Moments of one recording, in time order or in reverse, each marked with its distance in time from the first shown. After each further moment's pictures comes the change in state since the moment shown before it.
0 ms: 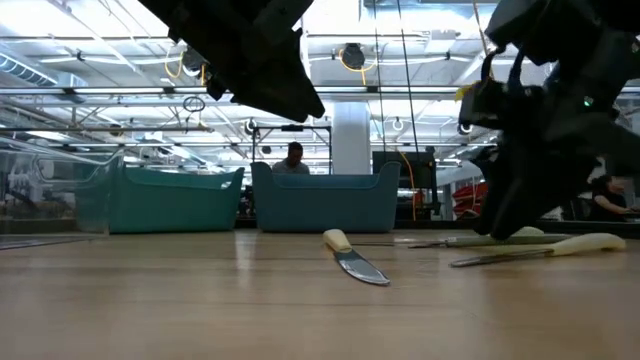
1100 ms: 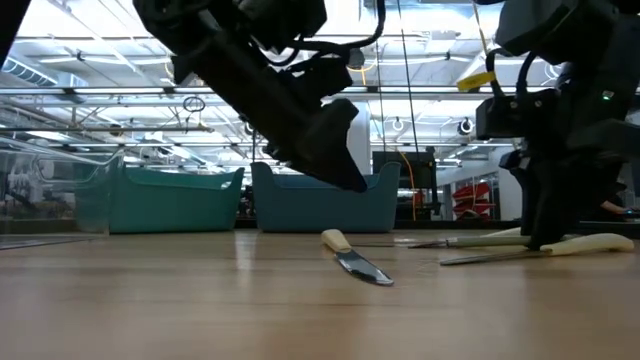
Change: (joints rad) left arm 0.214 0.196 0.000 0.268 0.294 0.298; right arm 0.052 0.070 0.058 -0.316 -0.007 0.226
